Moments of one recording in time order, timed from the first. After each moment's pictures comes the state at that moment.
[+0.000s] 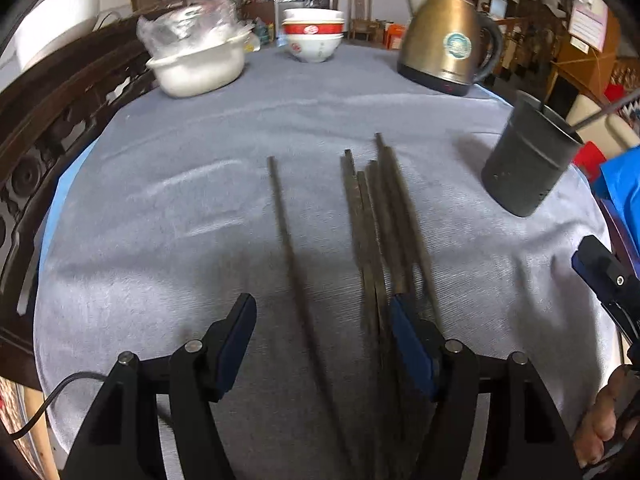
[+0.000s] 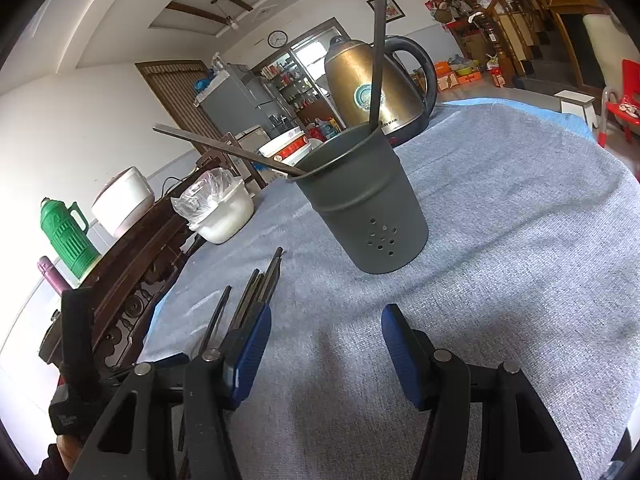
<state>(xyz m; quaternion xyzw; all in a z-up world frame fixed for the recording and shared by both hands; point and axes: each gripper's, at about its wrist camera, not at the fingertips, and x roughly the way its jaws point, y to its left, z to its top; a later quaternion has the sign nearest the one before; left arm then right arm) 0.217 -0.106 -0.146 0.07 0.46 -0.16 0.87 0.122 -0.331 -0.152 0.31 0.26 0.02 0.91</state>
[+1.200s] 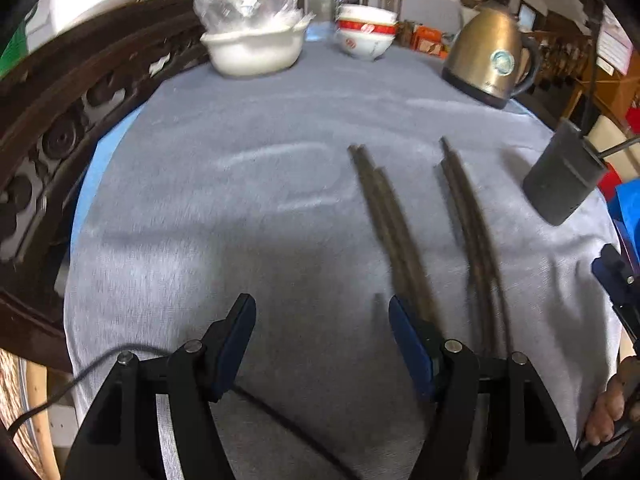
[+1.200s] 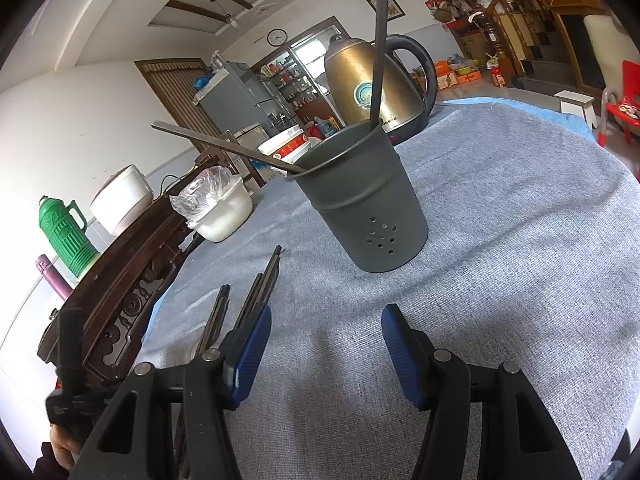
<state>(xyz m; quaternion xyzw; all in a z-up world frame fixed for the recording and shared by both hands) 0.227 -0.059 -0.141 0.05 0.47 -0.13 0.87 0.125 -0.330 -0.155 0.31 0.27 0.02 0.91</state>
